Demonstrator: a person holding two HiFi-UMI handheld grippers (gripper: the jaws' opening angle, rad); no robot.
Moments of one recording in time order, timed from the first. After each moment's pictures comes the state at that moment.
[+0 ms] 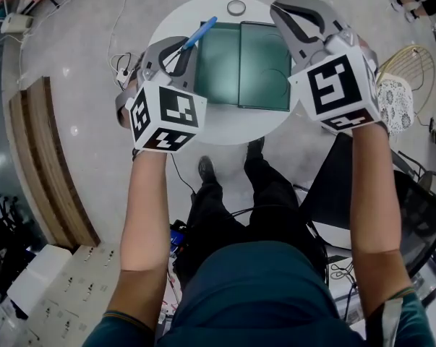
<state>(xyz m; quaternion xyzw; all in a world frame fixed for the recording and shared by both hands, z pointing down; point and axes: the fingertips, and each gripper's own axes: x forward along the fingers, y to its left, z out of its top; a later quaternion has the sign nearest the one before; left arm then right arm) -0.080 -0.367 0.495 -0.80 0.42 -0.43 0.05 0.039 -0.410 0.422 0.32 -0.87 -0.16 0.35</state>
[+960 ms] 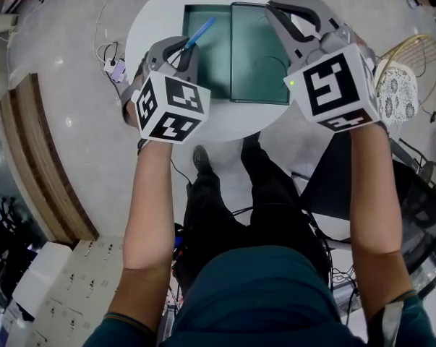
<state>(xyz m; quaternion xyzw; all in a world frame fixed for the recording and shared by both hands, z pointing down) -0.059 -0.369 0.605 -0.79 0.40 -0.46 -0.03 0.052 -0.412 0.510 0.30 -0.87 -0.12 0.37</state>
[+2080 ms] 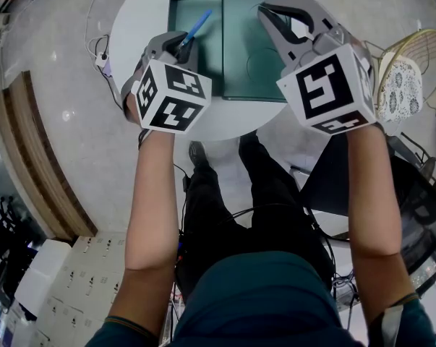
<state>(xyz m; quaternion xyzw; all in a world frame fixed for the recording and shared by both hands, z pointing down) -0.041 -0.369 0.661 -0.78 0.40 -0.47 -0.08 0.062 -0.399 0.564 0.29 -0.88 -0.09 0.38</state>
